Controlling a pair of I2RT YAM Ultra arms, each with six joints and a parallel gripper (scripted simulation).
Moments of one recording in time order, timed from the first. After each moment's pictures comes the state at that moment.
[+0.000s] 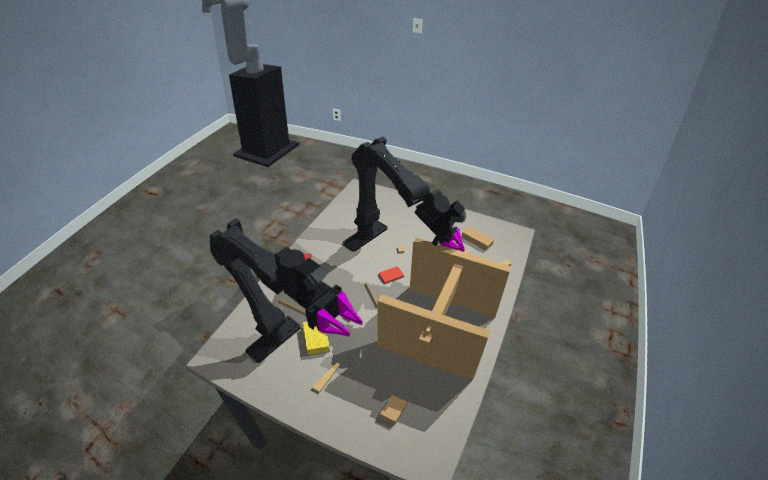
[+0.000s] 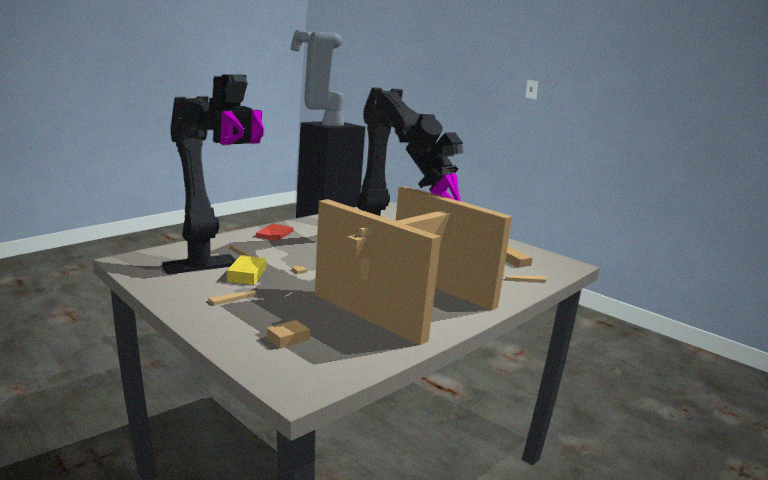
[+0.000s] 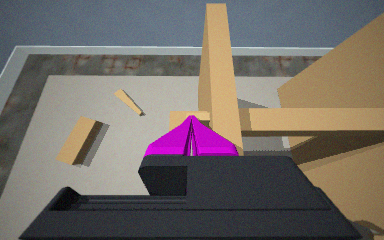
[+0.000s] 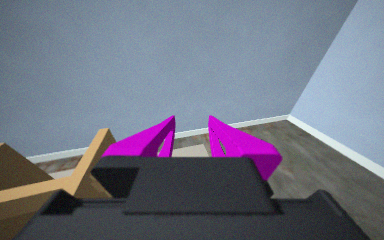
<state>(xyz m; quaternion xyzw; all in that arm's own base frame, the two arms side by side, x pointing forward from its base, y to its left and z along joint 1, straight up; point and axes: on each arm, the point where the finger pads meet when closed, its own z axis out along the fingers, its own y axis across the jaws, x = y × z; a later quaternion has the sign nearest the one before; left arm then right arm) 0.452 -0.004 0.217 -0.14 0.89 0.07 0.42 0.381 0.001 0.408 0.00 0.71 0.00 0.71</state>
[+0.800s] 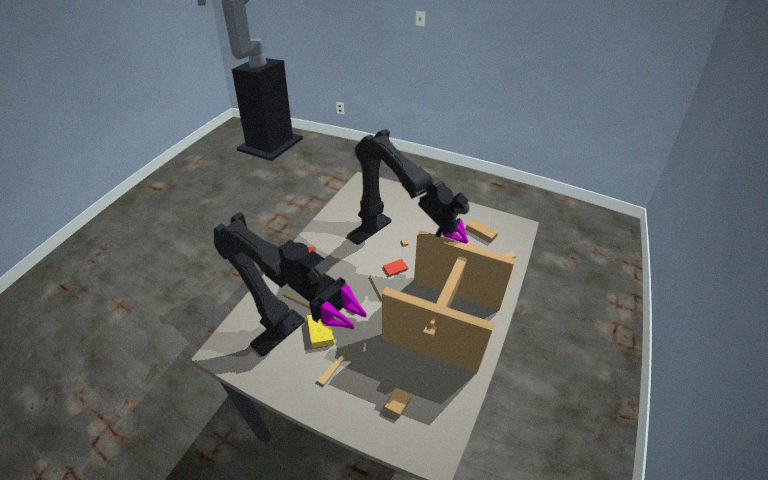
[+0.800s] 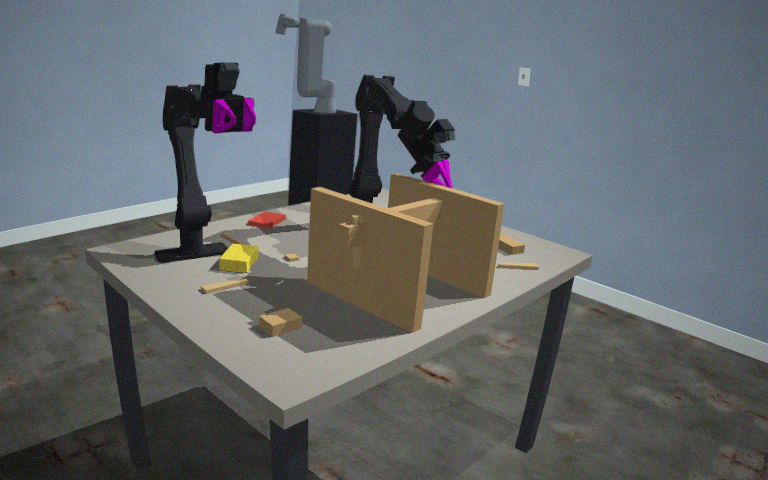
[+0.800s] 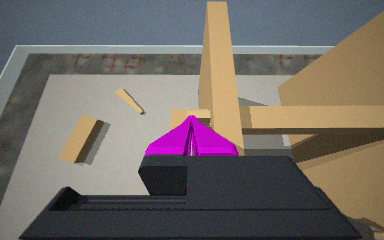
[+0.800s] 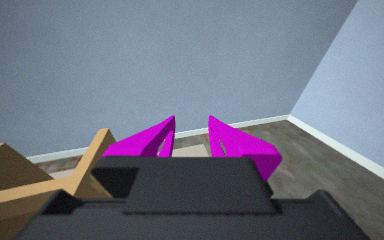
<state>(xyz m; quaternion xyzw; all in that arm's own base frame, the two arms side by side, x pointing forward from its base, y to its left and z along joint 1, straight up) 0.449 -0.004 0.218 -0.14 0.89 0.07 0.42 0.381 0.001 0.408 0.00 0.71 0.00 0.71</state>
